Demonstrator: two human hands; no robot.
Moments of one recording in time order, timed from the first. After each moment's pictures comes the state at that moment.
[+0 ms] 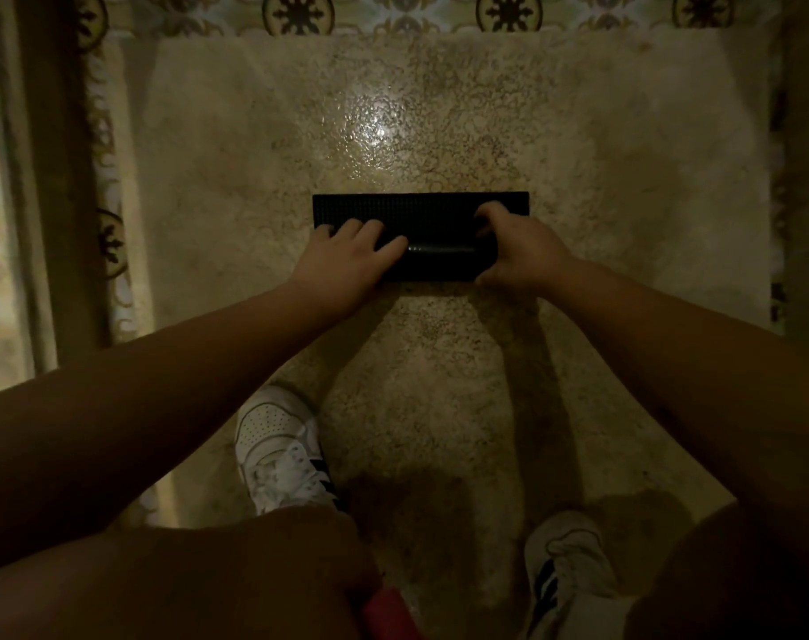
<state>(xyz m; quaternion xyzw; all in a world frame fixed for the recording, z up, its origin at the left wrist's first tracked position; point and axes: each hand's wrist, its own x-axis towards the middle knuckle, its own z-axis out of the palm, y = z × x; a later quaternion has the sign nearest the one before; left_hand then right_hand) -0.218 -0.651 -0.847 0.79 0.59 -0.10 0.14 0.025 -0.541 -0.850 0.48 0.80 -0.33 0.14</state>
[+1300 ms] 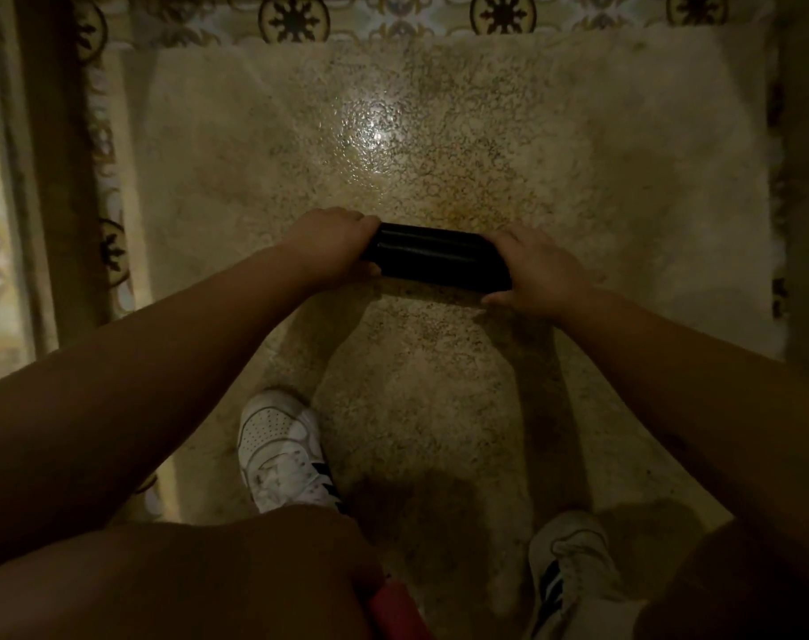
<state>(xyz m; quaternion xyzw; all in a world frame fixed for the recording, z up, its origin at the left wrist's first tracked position) -0.239 -0.615 -0.839 0.77 0.59 -0.11 0.23 0.054 -0.562 -0.845 0.44 0.85 -0.25 0.15</state>
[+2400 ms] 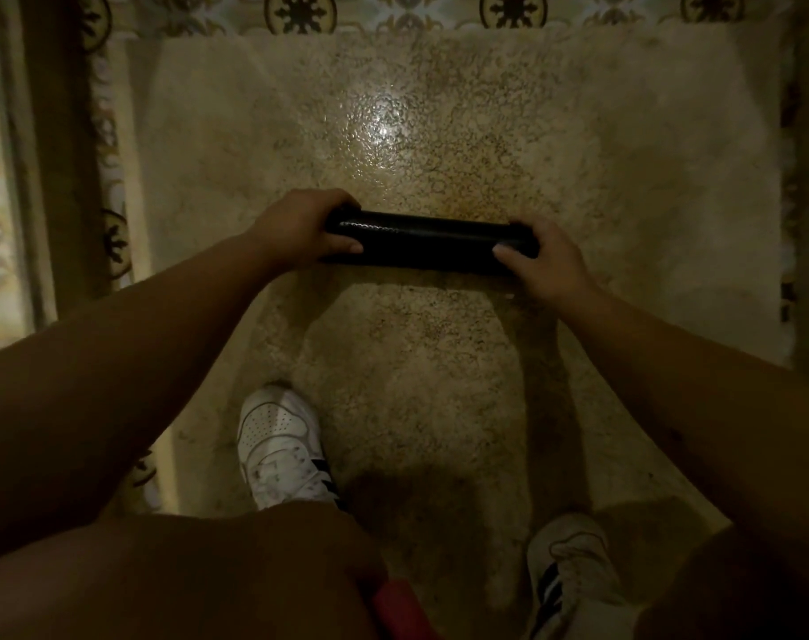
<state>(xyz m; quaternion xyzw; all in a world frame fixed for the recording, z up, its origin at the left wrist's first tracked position) -0.276 -0.619 -0.843 0.63 0.67 0.06 0.40 0.058 -0.562 -0.862 0.62 0.64 -0.44 -0.06</state>
